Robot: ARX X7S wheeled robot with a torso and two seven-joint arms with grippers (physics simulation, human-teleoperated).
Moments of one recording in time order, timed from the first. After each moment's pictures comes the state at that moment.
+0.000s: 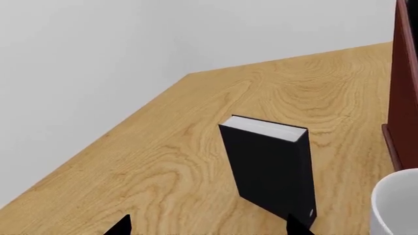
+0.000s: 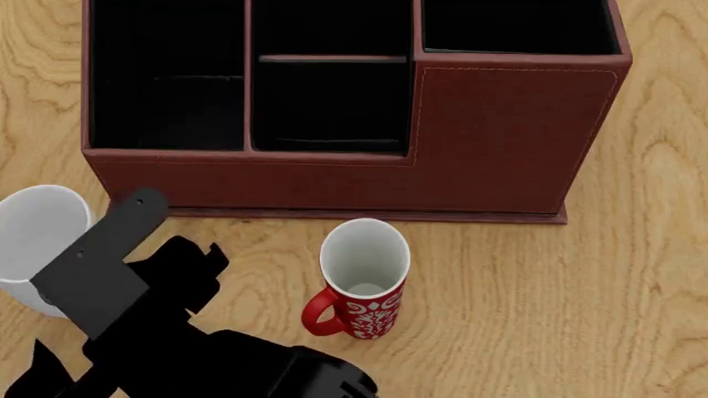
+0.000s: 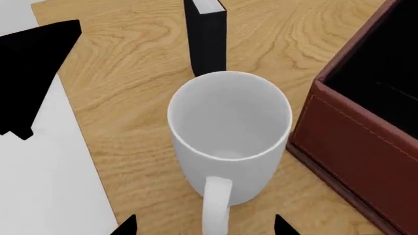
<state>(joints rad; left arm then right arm) -0.04 -0.39 -0.31 0.62 -0.24 -0.61 -0.32 0.98 0.02 -0.93 0.01 0.68 0.83 0.12</state>
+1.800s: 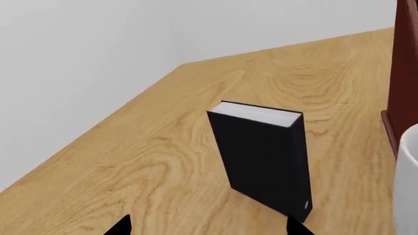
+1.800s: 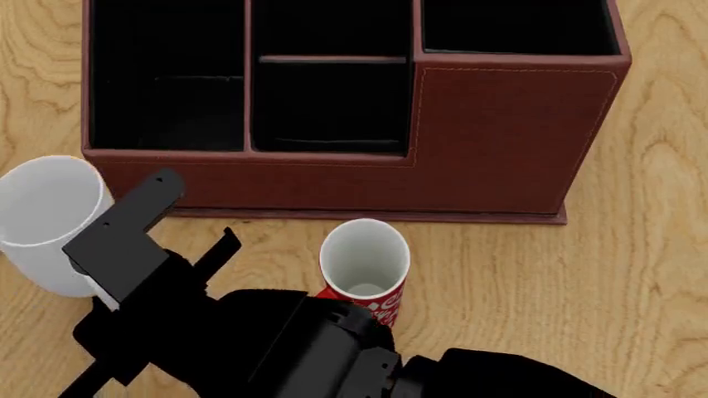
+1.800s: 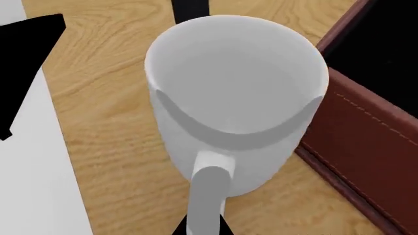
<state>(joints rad) -0.10 -0.40 -0.24 0.47 -0.22 -0.55 -0.33 1.32 0.07 -1.53 0.36 1.22 0.33 0.20</state>
